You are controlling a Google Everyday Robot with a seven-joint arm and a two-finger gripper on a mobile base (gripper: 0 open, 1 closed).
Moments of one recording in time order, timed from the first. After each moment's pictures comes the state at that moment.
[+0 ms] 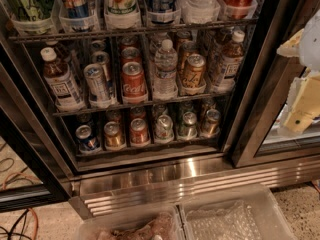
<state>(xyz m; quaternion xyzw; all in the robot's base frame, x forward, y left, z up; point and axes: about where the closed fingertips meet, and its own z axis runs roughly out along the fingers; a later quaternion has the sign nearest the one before) 0.438 -0.217 0.976 -0.60 0.78 -0.03 0.16</state>
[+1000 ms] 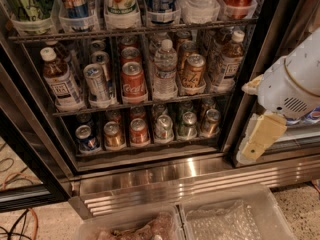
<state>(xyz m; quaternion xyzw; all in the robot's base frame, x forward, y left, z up) 0.440 -0.174 0.890 -0.59 0.78 0.06 0.19</state>
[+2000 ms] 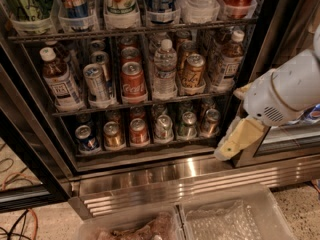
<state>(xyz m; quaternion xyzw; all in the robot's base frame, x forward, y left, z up) 0.460 -0.154 0.865 -0.54 0.80 0.09 0.24</state>
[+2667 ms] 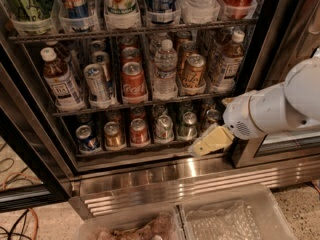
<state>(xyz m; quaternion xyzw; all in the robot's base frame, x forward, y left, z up) 0.493 -0.123 0.820 -0.45 0.83 0.12 0.33</state>
